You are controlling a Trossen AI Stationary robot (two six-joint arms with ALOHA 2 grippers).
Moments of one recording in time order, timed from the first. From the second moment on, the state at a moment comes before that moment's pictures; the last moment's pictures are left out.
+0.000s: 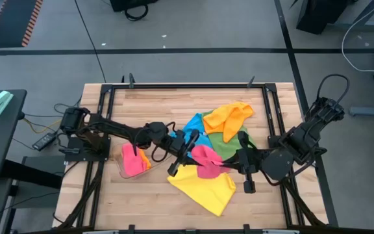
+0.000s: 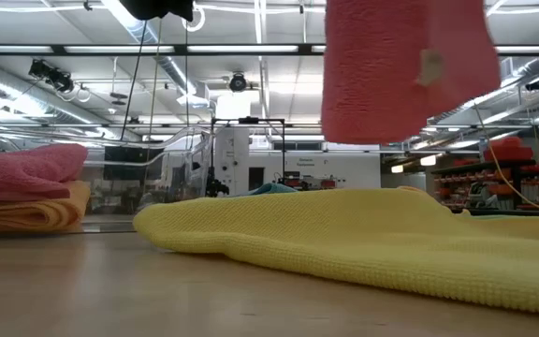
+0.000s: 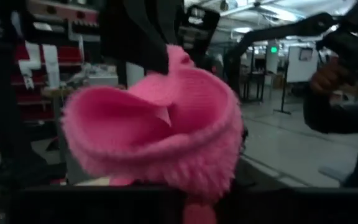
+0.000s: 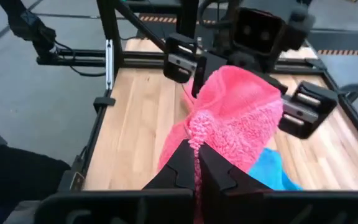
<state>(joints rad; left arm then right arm) -0.12 1.69 1.05 0.85 0.40 -0.06 0.69 1.39 1.59 -0.82 0.58 0.37</state>
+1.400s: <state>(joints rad) -0.04 1.77 1.05 0.24 -0.08 -0.02 0.22 1.40 0.97 -0.58 0.37 0.38</state>
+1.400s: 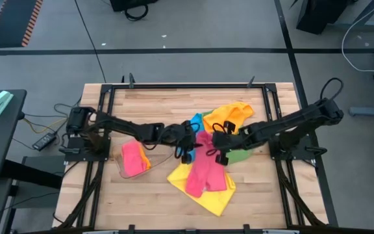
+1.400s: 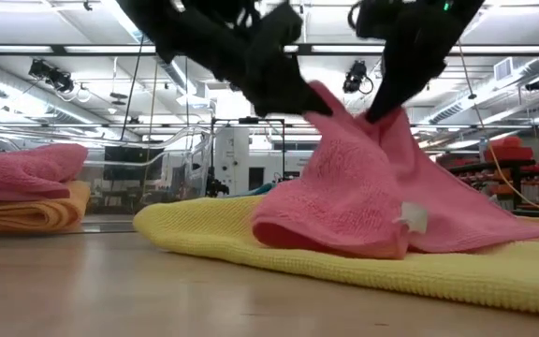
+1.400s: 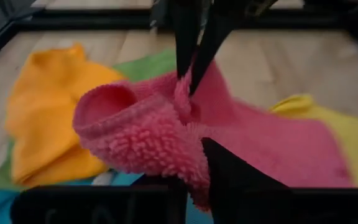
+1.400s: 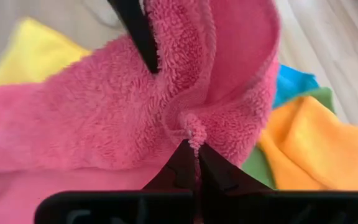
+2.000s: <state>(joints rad) 0.05 1.76 1.07 0.06 -0.11 0.06 0.03 1.39 0.91 -0.61 0.20 0.27</state>
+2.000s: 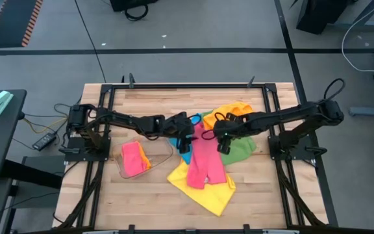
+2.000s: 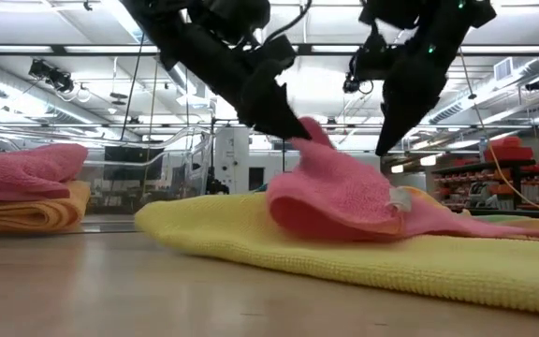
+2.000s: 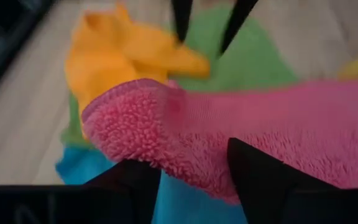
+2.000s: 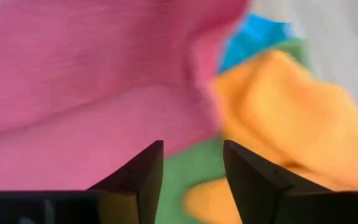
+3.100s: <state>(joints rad) 0.10 1.67 1.35 -0.55 -0.10 0.12 0.58 1.85 1.01 0.04 0.30 0.02</state>
